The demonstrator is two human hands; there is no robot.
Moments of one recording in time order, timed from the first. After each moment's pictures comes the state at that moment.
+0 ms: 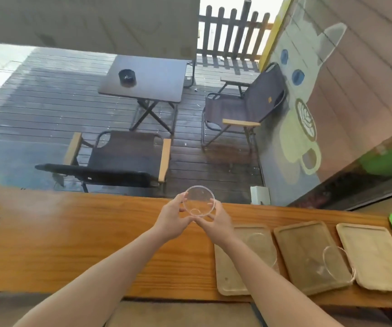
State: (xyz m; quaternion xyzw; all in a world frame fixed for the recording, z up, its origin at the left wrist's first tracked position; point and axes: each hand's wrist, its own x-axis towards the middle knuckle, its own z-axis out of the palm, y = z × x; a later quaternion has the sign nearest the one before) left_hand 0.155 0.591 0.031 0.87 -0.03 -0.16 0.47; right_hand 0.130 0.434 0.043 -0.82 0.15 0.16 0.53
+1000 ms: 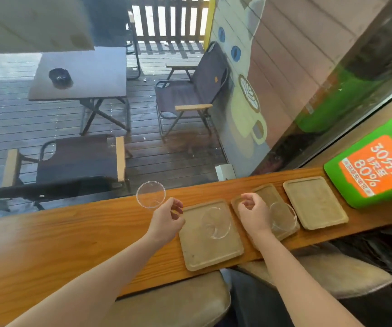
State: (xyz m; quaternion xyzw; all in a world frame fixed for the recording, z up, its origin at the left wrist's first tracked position) left_hand 0.110 0.505 0.046 0.84 -0.07 -0.22 0.49; right_hand 0.047 0.269 0.079 -0.81 0.37 -0.01 0.45
